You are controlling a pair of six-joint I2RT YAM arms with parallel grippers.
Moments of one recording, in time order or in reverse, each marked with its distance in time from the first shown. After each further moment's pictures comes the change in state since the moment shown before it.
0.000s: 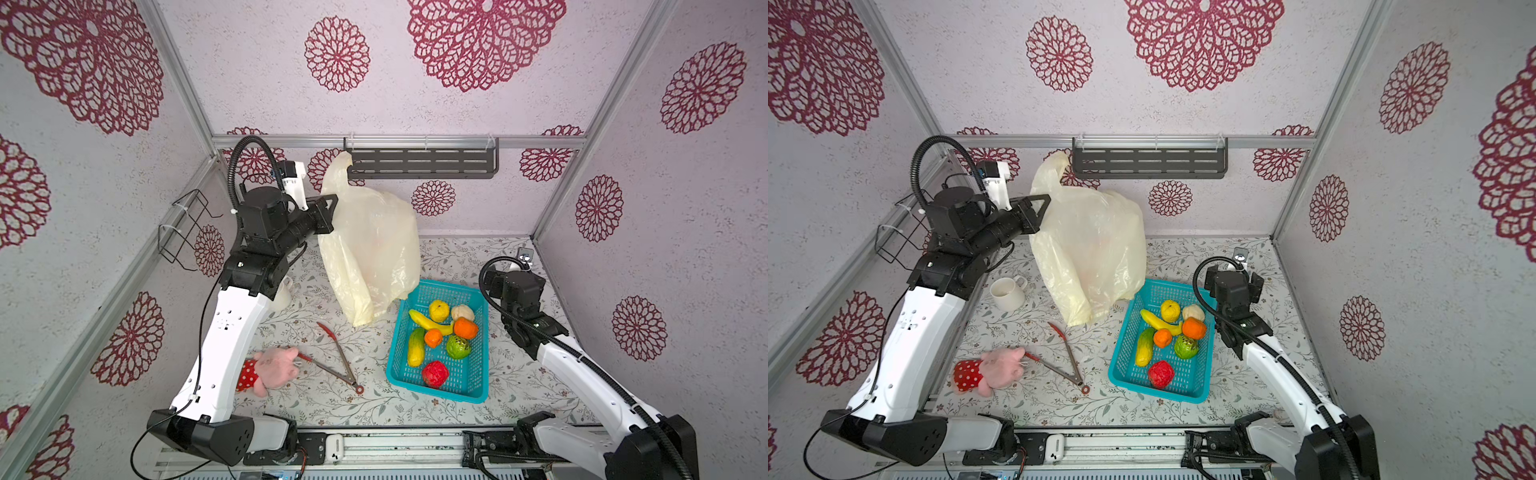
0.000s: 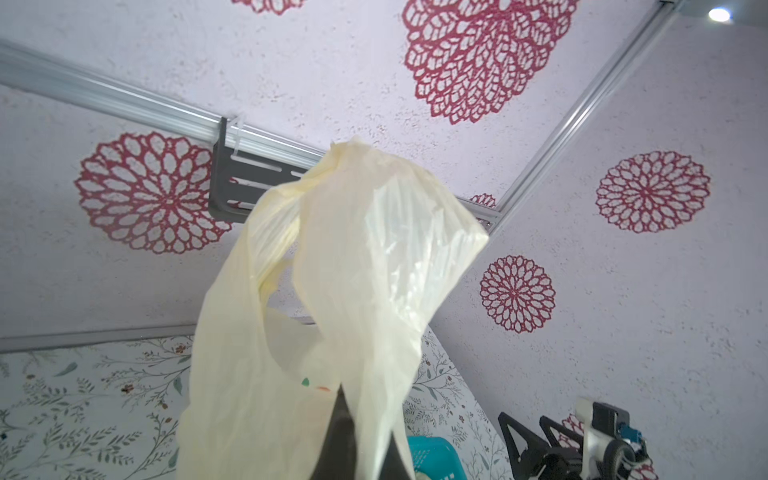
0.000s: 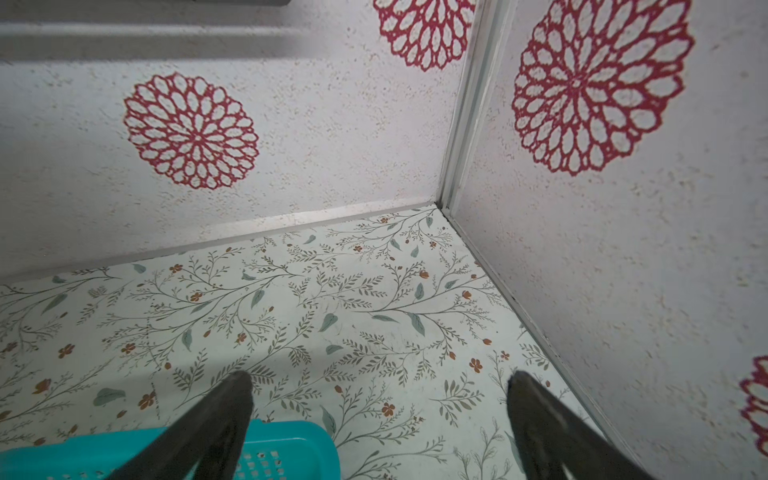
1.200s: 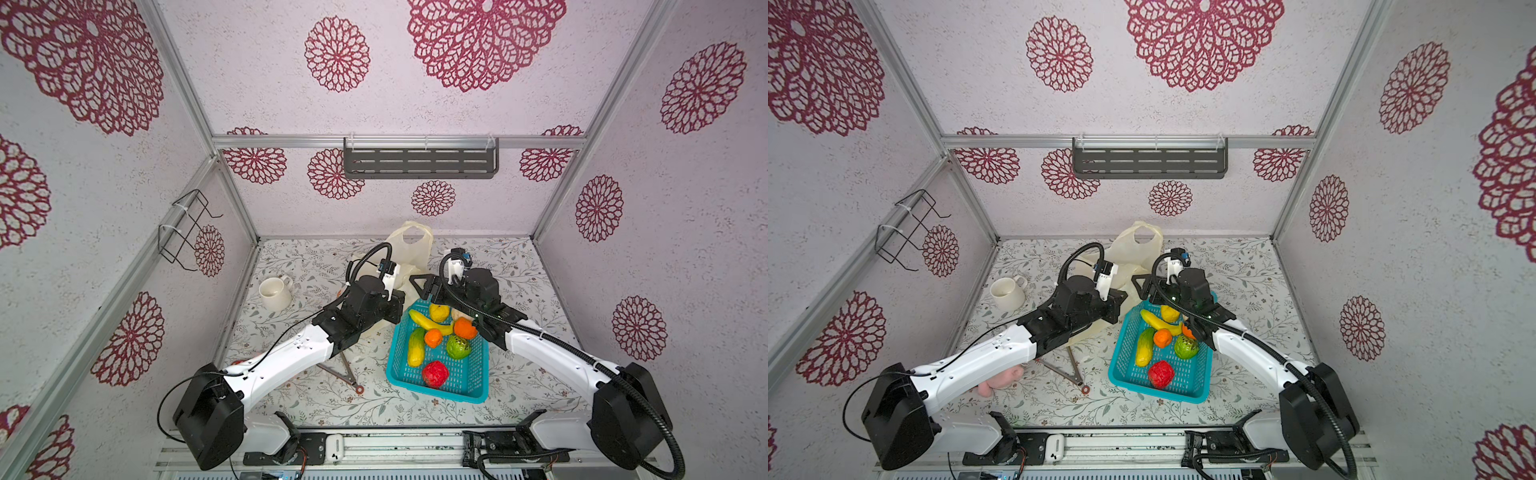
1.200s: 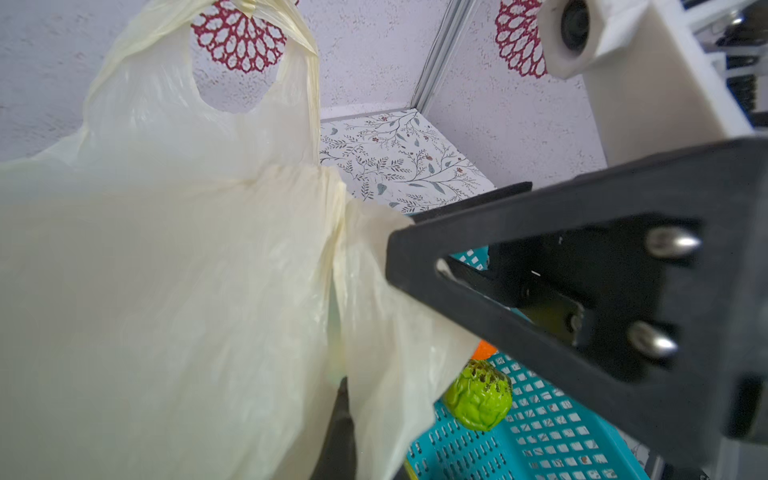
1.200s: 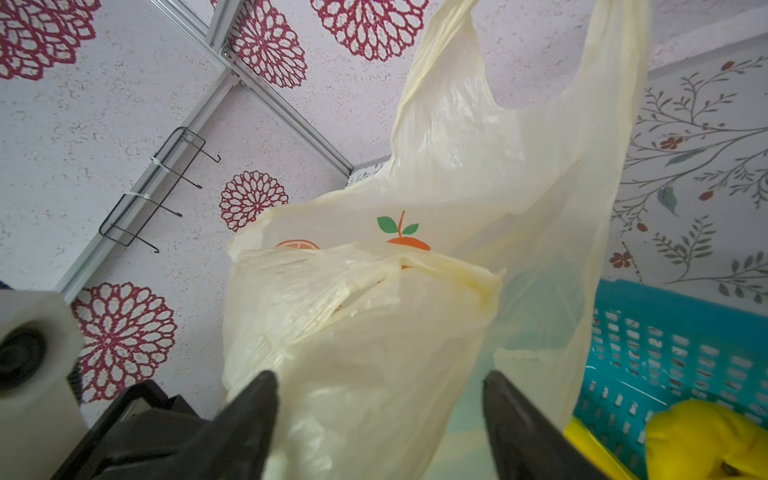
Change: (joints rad) left arm -0.511 0.007 -0.688 0.345 -0.321 0.072; right arm 0.220 0.230 0.057 0.255 -0.838 0.529
